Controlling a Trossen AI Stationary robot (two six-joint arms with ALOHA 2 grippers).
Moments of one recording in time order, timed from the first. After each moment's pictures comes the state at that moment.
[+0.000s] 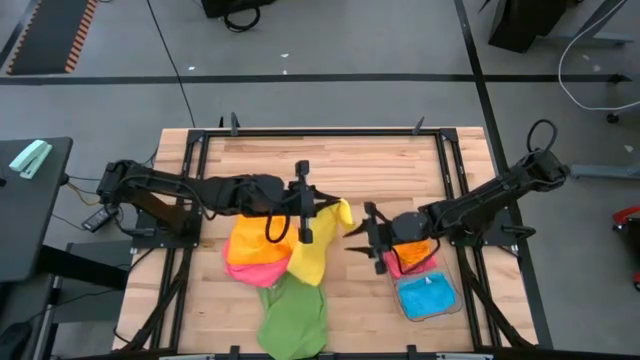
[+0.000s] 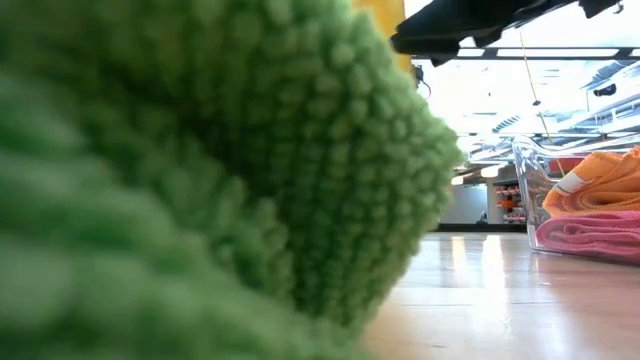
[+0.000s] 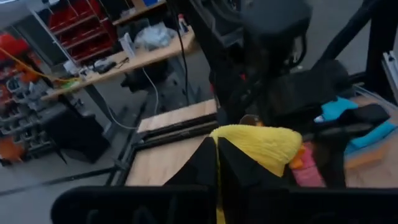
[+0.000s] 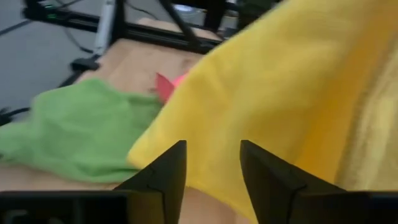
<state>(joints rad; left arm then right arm) -0.15 1.47 1.30 -0.02 -0.32 0.30 0.34 1.31 0.71 0.22 0.26 -0.06</state>
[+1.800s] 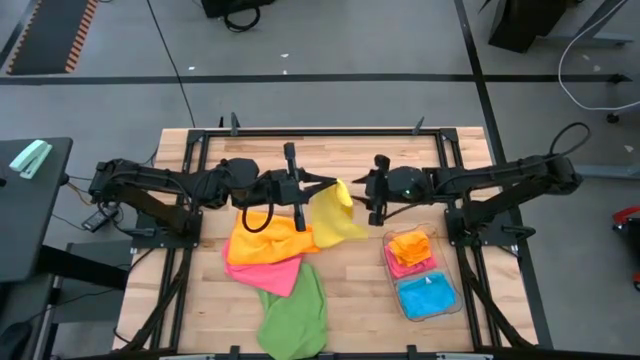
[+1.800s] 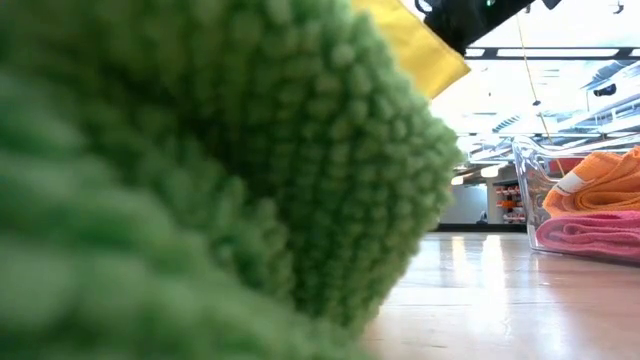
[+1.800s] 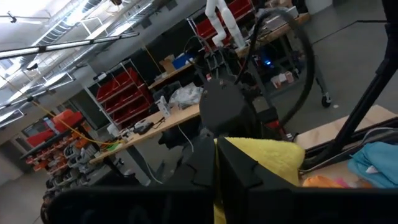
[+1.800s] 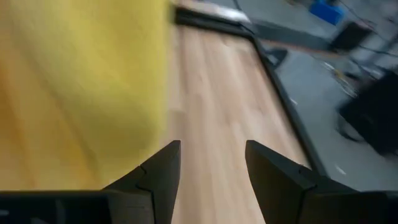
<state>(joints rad) -0.13 1.40 1.30 0.18 -0.30 0.53 0.03 1.19 0.86 -0.20 0.31 -0.17</state>
